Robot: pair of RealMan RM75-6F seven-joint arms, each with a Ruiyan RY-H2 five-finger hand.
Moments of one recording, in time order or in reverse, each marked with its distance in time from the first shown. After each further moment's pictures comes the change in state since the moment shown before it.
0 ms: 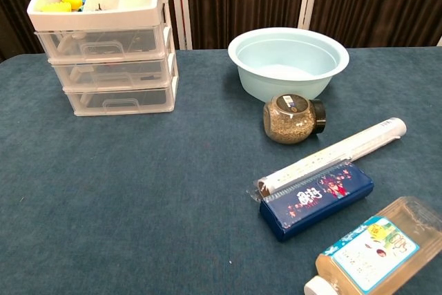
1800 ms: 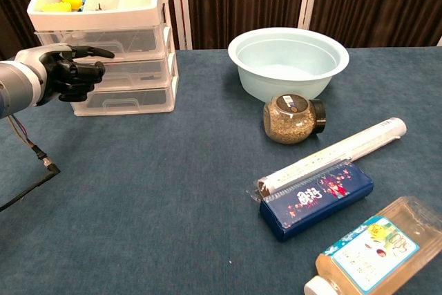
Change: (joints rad) left arm -0.345 -0.430 -0.248 0.394 -0.379 -0.102 -0.089; right arm 0.006 0.014 -0.002 -0.004 -0.008 -0.007 0.039
